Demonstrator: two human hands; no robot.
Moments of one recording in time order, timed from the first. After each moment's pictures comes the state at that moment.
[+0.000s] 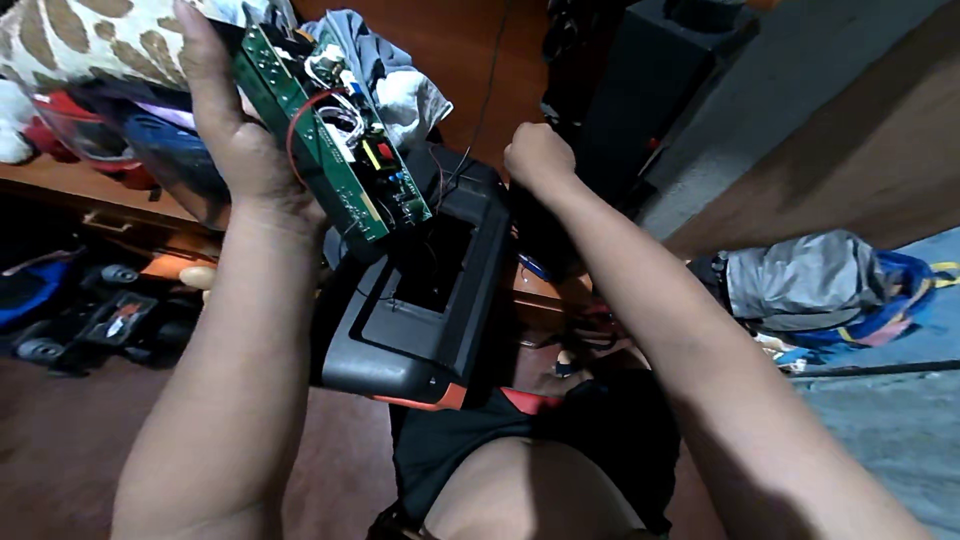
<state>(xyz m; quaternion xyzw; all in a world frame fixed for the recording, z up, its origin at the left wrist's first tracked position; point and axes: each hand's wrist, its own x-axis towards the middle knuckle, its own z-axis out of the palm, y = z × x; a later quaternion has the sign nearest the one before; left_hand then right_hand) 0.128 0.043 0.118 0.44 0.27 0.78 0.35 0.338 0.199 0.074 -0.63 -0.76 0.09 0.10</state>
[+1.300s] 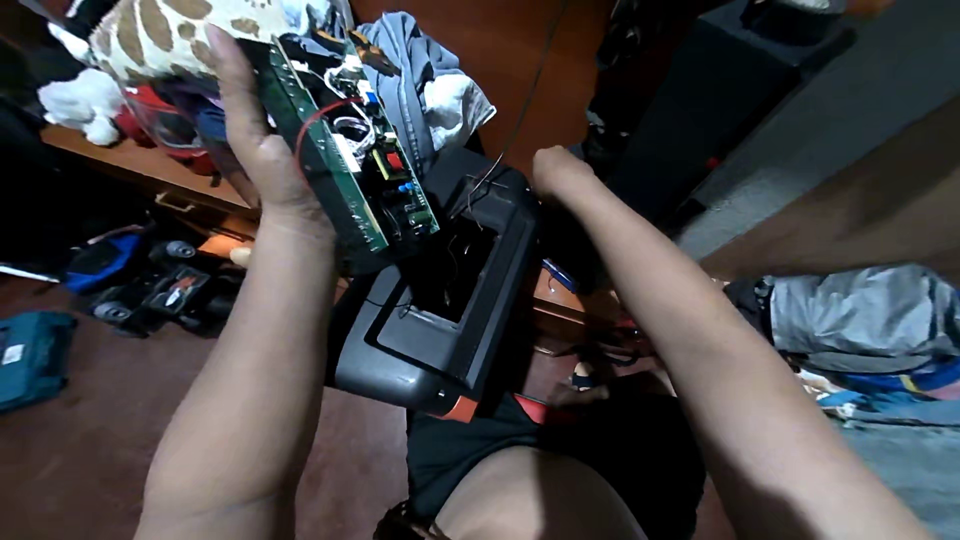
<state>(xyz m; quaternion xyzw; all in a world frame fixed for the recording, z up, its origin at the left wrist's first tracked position) 0.097 0.043 0.109 0.45 0.29 0.81 0.23 0.317 0.228 0.054 -0.55 -0.83 0.11 -0.04</state>
